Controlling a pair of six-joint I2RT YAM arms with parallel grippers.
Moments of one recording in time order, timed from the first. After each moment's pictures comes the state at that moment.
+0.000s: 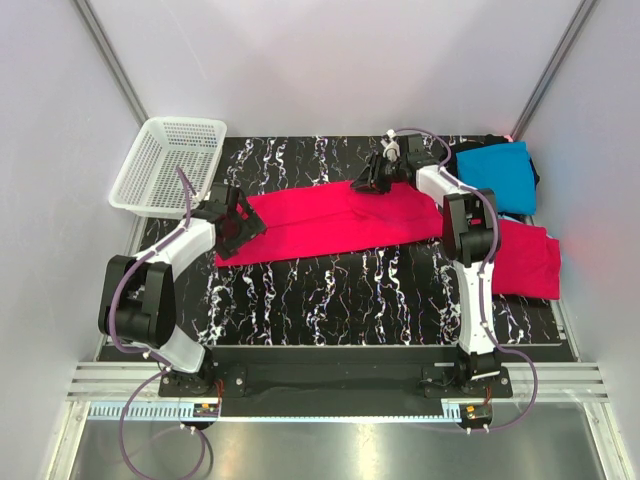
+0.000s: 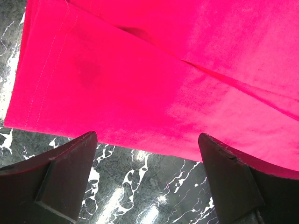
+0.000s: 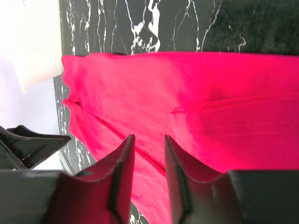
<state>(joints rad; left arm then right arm) -0.19 1.56 0.98 -0.45 -0.06 -0.81 0.20 2.38 1.85 -0.23 -0.72 0.56</state>
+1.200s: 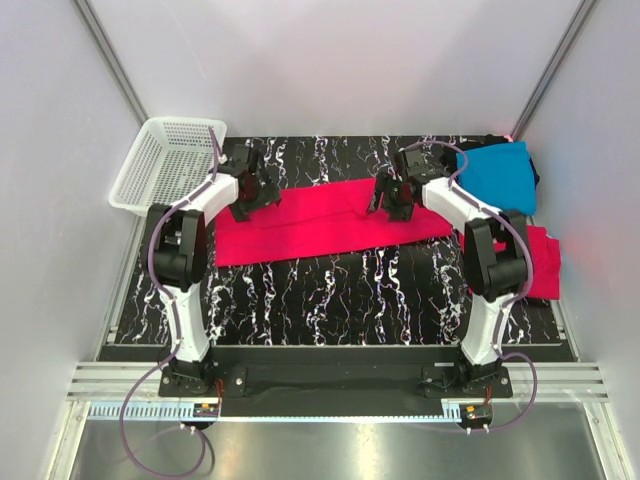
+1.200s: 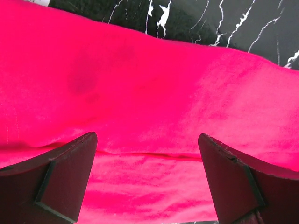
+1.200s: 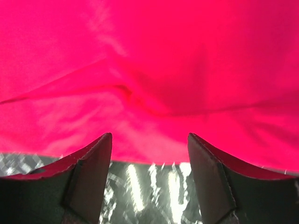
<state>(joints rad) -0.21 2.02 1.53 -0.57 -0.06 -0.68 0.30 1.91 1.44 -0.49 -0.16 0.54</state>
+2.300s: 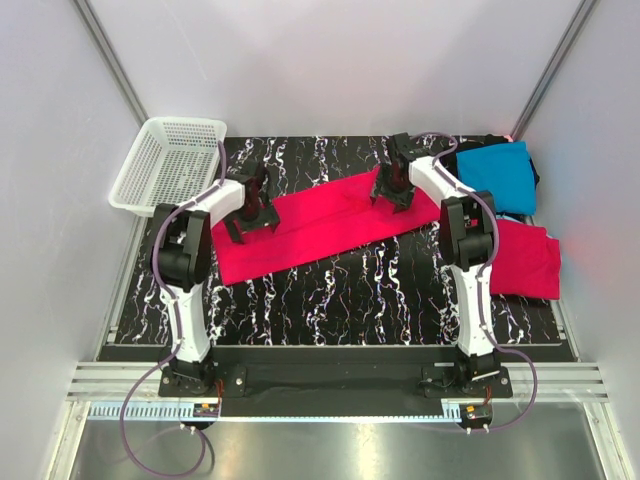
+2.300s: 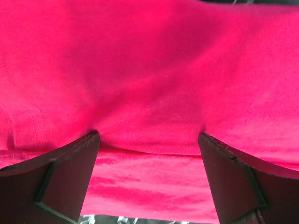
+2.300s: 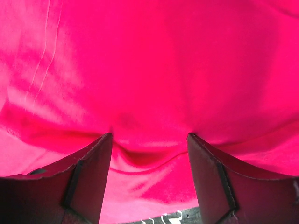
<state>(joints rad) -0.24 2.05 1.49 -0.76 -0.14 -0.70 0.26 2.32 1.93 -0.77 0.00 0.59</state>
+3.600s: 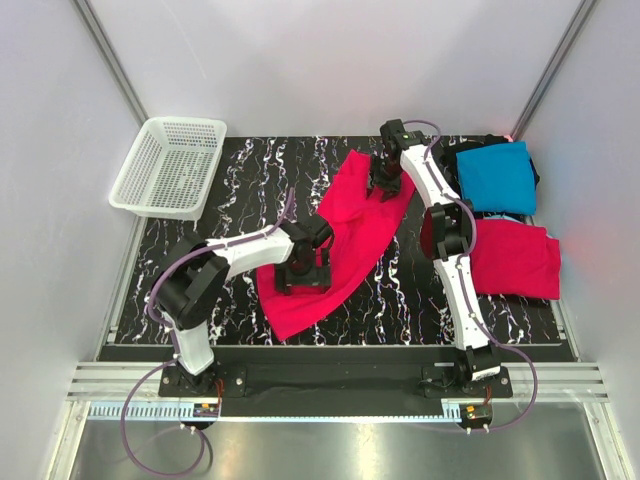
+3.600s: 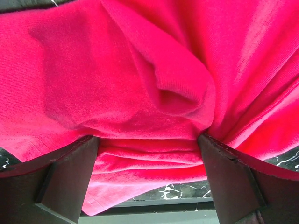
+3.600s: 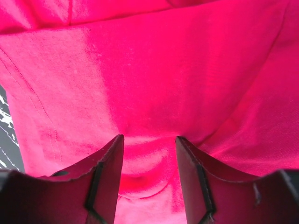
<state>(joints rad) -0.75 1.81 1.17 -0.77 -0.03 -0.81 0.26 2.72 2.67 -1.16 -0.15 0.41</state>
